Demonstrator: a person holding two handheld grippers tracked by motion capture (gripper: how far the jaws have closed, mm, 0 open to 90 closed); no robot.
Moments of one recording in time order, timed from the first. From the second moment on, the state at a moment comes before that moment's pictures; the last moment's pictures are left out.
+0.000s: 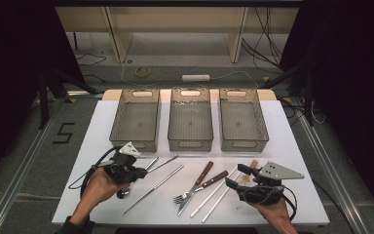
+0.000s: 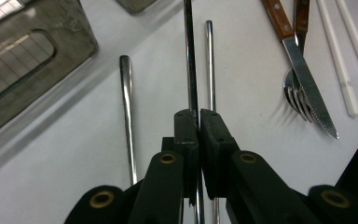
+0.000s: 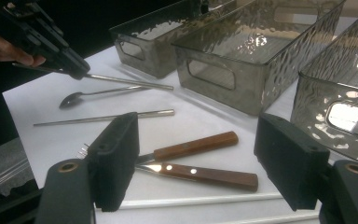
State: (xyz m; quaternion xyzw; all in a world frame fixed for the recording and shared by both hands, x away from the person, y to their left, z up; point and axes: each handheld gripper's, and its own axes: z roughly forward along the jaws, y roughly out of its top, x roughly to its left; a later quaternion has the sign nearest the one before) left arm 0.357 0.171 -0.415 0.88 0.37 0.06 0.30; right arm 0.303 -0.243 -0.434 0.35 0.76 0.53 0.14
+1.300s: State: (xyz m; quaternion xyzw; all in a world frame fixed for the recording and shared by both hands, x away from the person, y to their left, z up) left arm 0.461 0.222 -0.380 0.78 0.48 0.17 0.37; right arm 0.305 -0.244 -0.435 0.35 0.75 0.54 0.14
